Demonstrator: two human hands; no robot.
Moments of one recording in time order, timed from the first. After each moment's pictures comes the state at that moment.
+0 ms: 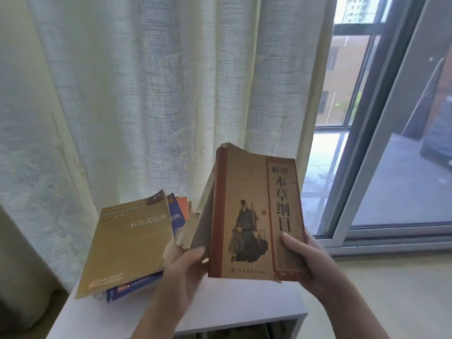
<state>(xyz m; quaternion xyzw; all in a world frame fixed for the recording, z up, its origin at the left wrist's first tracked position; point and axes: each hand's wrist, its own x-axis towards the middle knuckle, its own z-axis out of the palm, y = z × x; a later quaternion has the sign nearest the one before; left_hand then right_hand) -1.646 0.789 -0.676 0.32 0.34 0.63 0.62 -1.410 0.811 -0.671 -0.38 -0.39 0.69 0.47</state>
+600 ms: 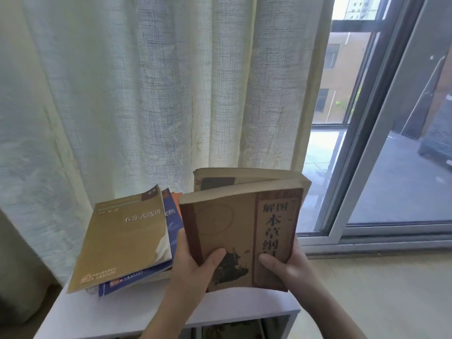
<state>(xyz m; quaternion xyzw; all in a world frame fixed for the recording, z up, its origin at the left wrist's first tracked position) -1.623 0.789 -0.695 0.53 0.49 0.58 0.38 -1.420 0.801 -0.701 -0.44 -0.53 0.54 0.48</state>
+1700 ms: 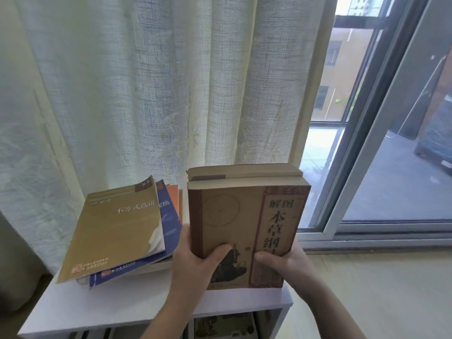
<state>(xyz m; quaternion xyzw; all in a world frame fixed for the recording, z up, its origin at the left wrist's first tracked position) -1.604 0.788 -0.703 0.51 0.52 0.60 0.34 -1.410 0.807 -0.699 -0.47 -0.58 0.52 0.42</state>
